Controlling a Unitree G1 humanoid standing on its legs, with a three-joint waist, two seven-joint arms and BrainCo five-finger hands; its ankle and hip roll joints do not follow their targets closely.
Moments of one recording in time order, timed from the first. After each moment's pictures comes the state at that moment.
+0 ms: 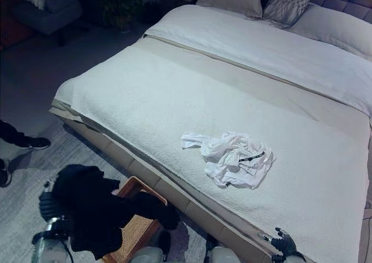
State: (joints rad) left arm 0.36 0.25 0.27 -0.12 -1.07 -0.16 -0.15; right arm 0.09 -0.36 -0.04 1.06 0.09 -0.08 -0.07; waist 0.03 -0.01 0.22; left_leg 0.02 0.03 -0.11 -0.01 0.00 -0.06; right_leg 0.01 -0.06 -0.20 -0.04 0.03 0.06
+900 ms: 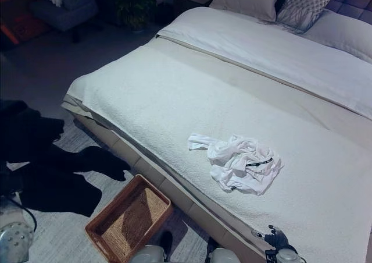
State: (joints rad) left arm 0.17 0.49 0.46 -0.26 -0.95 -0.34 -0.02; right arm 0.00 -0.34 0.02 1.15 0.09 -0.08 -0.07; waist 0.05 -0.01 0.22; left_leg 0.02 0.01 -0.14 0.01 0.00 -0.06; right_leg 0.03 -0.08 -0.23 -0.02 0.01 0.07
